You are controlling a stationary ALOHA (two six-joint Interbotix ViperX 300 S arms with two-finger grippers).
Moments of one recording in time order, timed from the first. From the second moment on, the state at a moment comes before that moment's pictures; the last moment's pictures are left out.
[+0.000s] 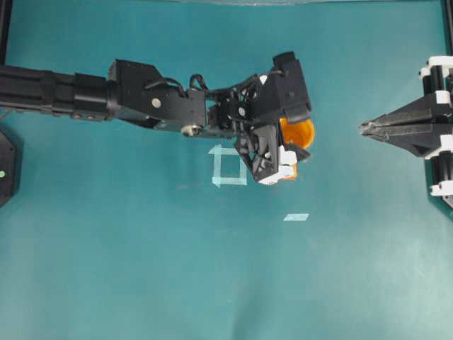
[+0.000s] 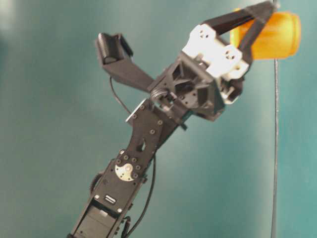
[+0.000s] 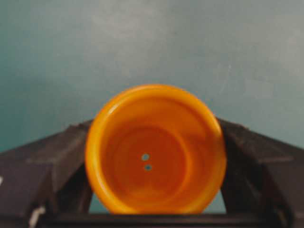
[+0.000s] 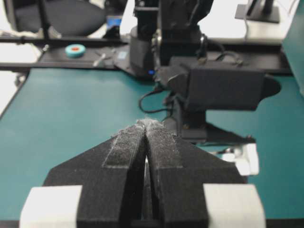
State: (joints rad) left arm 0.06 0.35 0.13 0.01 0.15 -0.14; right arm 0.00 -0.91 1.09 0.00 -0.18 0.00
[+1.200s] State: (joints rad) left arm 0.04 0.35 0.13 0.01 0.14 -0.14; right arm 0.00 -0.91 1.09 0.00 -0.18 0.00
